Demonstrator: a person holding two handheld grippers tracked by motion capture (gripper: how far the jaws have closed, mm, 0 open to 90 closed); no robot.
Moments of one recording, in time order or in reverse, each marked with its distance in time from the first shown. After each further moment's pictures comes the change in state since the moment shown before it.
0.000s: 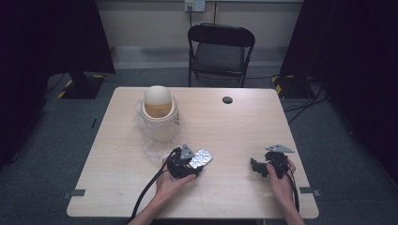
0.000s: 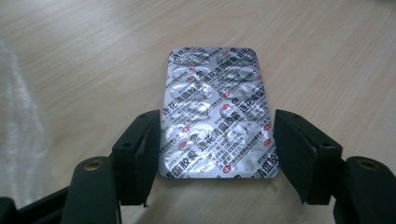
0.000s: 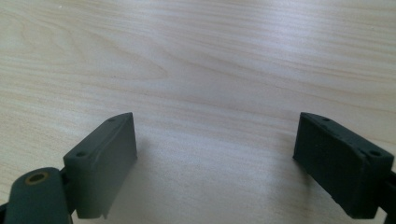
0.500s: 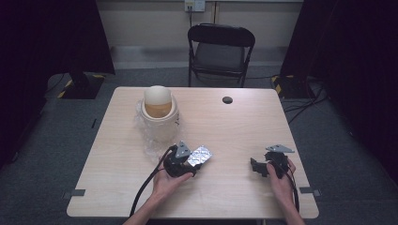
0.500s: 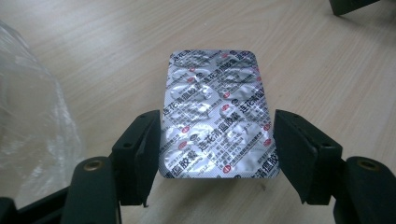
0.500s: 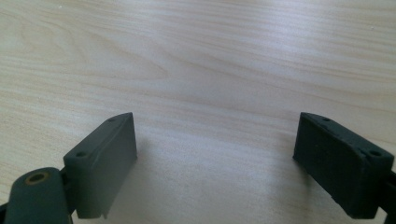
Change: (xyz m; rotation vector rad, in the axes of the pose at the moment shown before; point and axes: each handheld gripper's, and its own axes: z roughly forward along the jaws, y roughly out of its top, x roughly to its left) left arm 0.001 0.009 -0.024 -0.066 -0.021 0.014; right arm 0.000 0.000 0.000 0.000 0.000 -0.001
